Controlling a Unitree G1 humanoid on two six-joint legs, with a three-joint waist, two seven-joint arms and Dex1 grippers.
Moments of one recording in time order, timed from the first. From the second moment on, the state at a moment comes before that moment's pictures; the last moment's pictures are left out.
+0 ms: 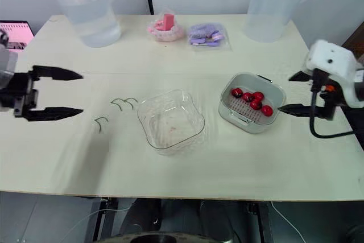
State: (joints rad) left arm -0.42 1.11 0.29 -0.09 -0.61 0.41 -1.48; right arm -0.45 -1.42 -0.16 -0.25 0.44 0.79 1.27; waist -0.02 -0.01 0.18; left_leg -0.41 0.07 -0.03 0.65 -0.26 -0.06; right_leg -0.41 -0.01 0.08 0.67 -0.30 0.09
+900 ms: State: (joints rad) left arm -0.50 0.99 0.15 -0.27 -0.66 0.46 -1.39; right arm -0.92 -1.07 0.53 -0.35 0.41 1.43 0.99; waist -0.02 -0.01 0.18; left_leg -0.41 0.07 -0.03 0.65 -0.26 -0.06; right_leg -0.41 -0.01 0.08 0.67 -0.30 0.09
